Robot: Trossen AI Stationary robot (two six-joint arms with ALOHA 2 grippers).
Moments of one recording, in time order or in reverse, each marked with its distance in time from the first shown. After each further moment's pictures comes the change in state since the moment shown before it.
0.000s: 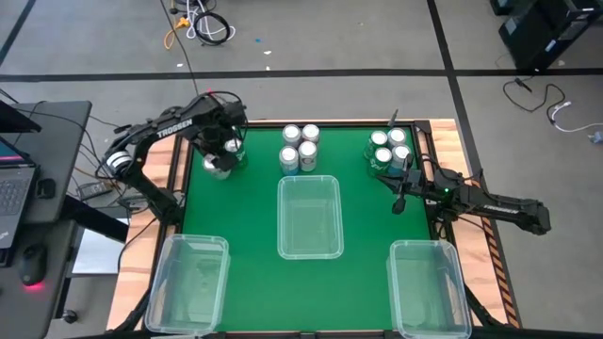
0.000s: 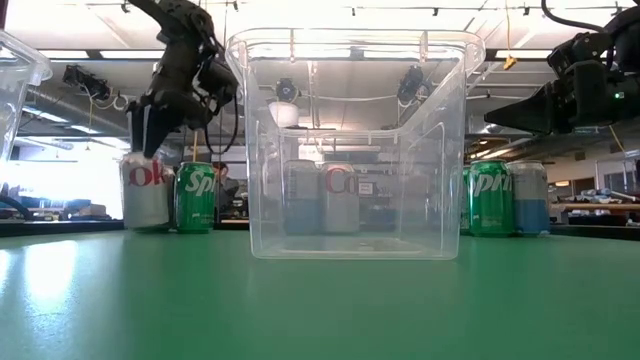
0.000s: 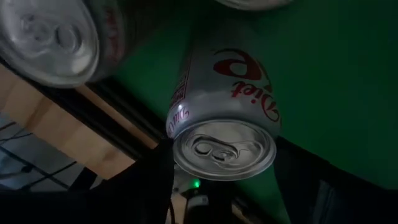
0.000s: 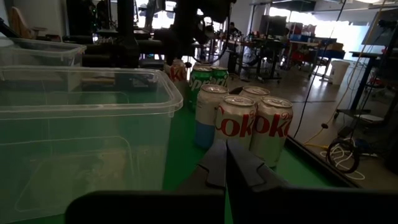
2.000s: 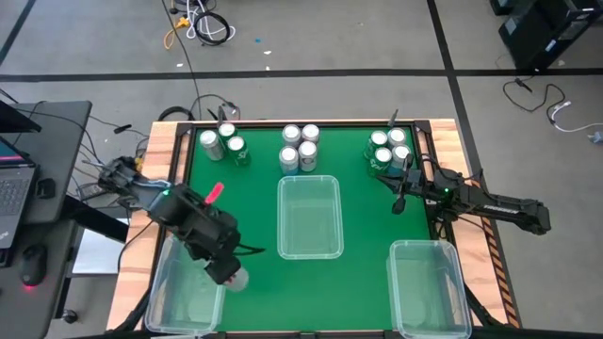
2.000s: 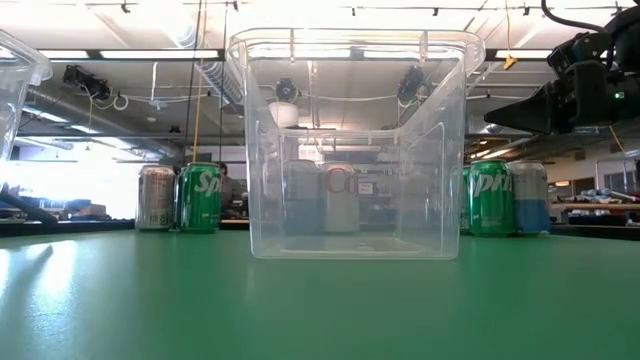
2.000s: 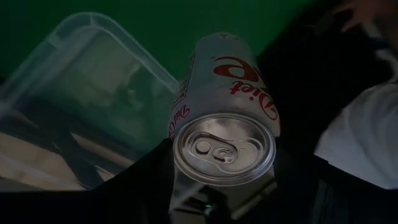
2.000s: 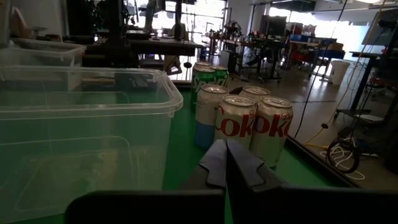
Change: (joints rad) left arm -1.279 -0.006 0.576 -0.028 0.331 -1.260; right arm 0.000 0.000 0.000 0.000 0.000 0.000
